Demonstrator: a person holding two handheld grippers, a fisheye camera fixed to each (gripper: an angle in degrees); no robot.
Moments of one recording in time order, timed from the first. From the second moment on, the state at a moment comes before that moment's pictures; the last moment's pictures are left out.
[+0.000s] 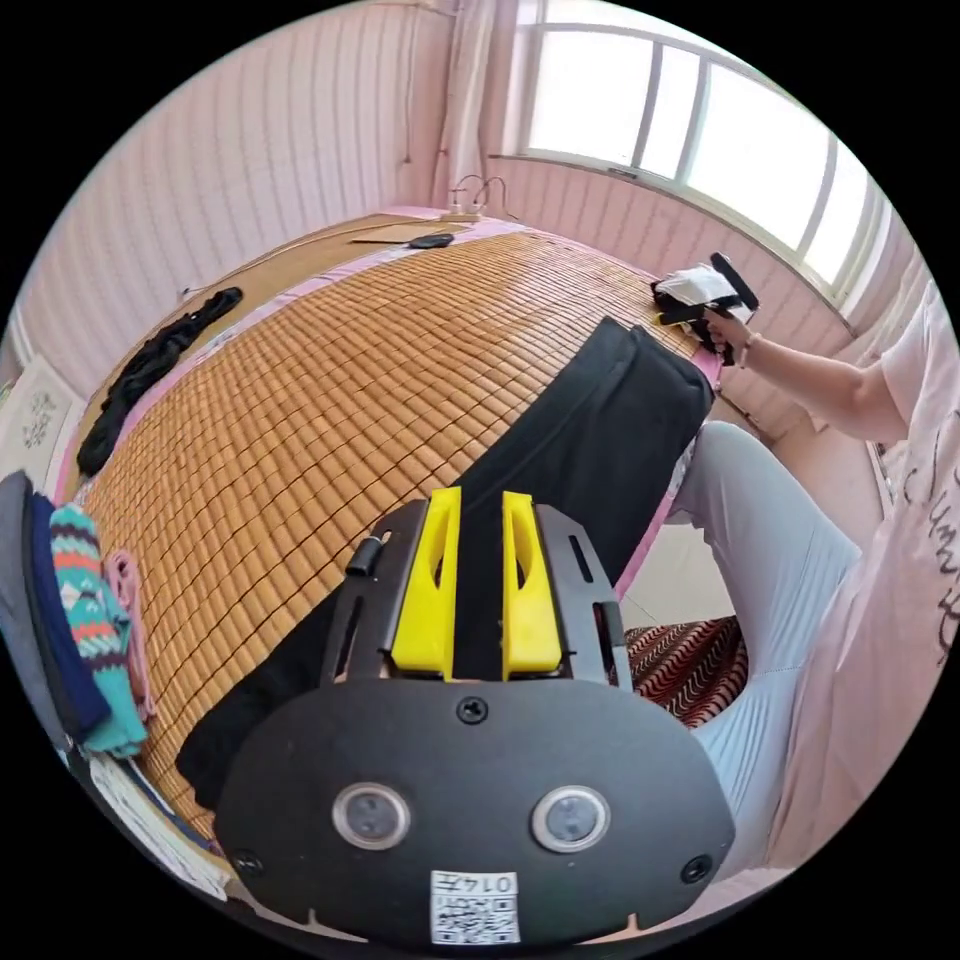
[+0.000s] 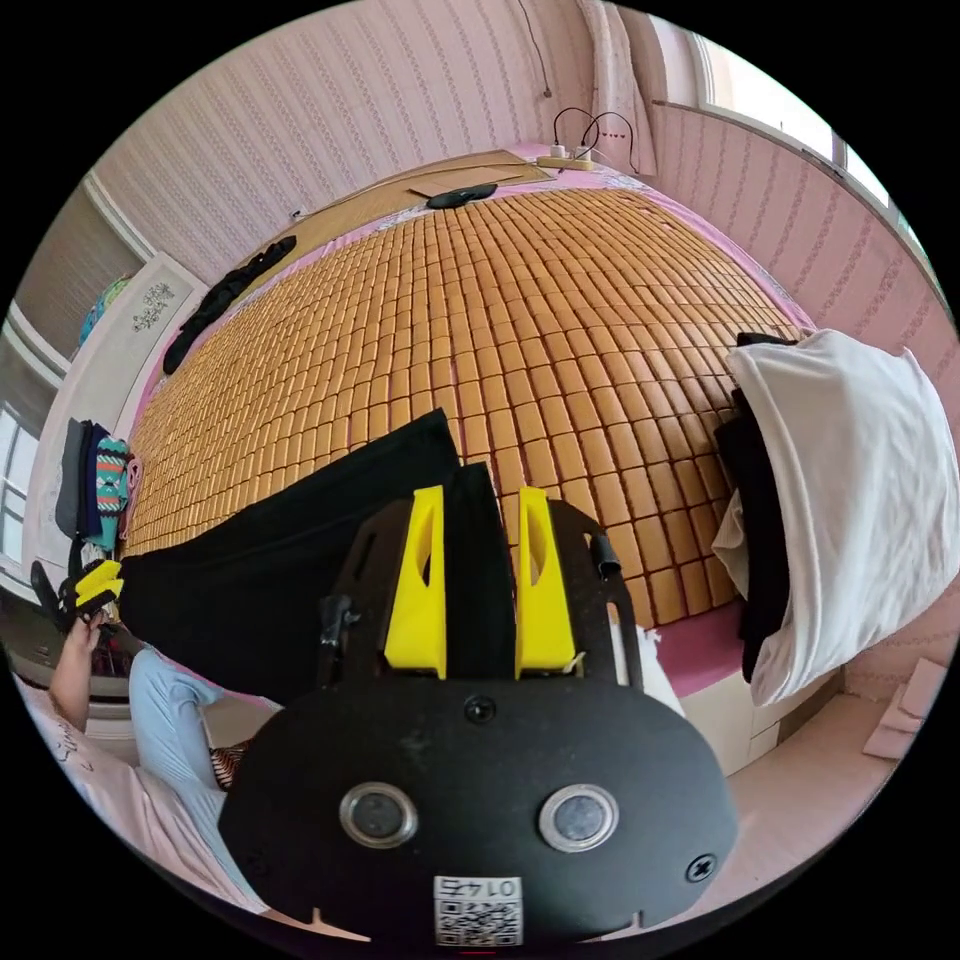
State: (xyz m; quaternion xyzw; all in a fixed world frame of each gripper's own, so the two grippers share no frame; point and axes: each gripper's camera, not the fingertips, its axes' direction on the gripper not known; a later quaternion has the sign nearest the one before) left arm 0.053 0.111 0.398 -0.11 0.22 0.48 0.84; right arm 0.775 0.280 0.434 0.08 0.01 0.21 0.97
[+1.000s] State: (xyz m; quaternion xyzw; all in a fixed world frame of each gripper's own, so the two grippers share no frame) left arm 0.211 0.147 0.603 -0.26 0.24 0.47 0.81; right arm 0.846 0.265 0.437 0.05 -0.09 0.19 0.98
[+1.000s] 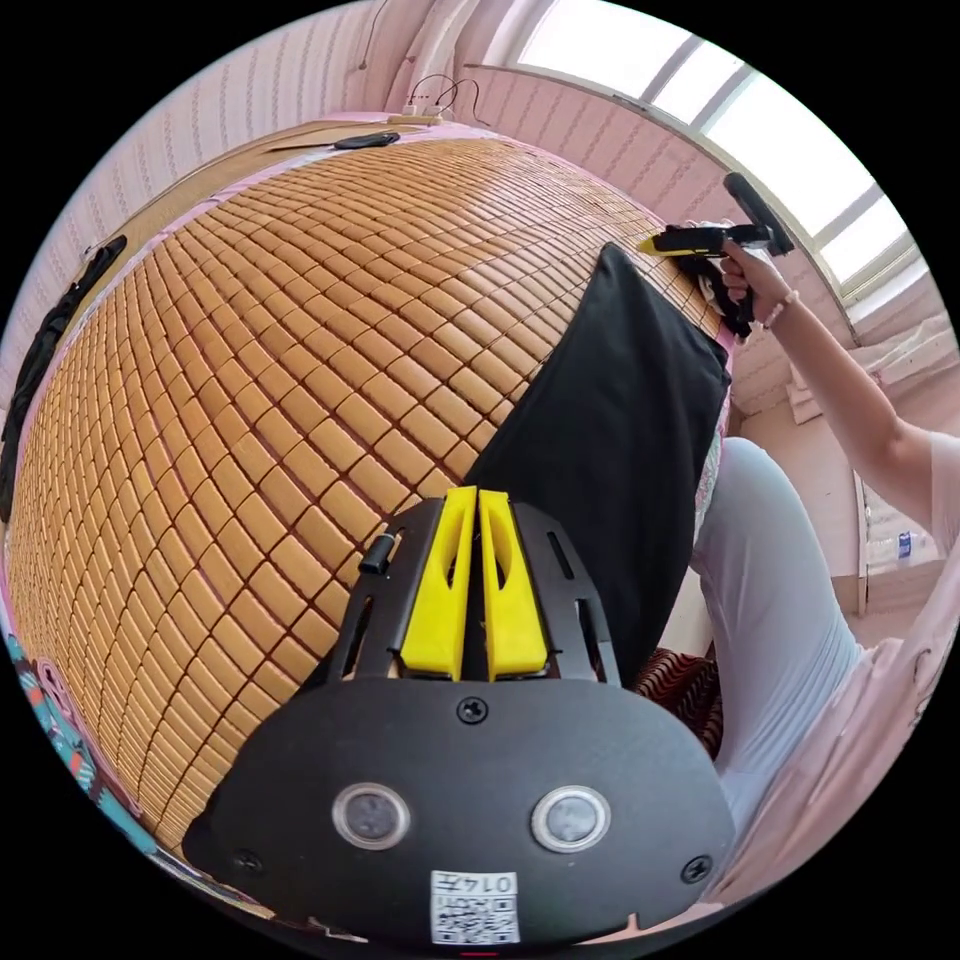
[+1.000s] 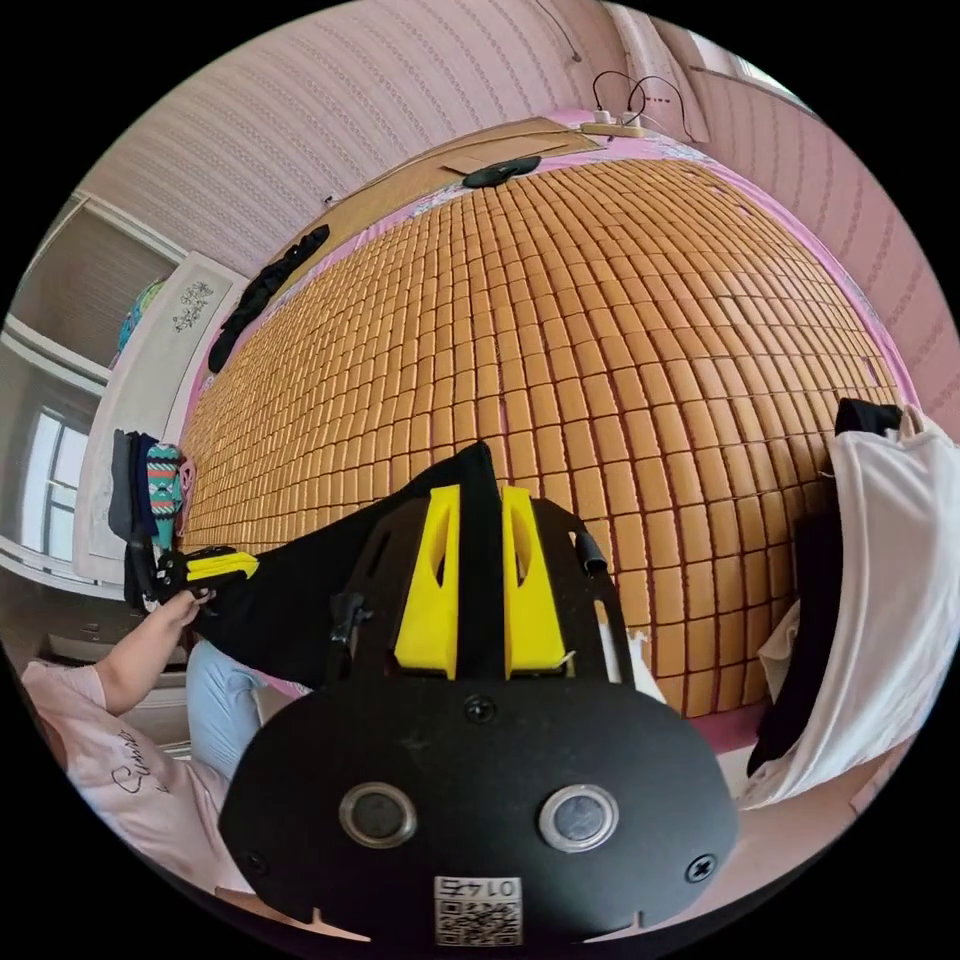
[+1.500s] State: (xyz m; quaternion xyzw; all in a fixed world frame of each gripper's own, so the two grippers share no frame) left arm 0.210 0.150 0.626 -0.24 0.24 0.49 0.80; right arm 0.811 0.428 0.453 0.09 -0.06 0.35 0.93
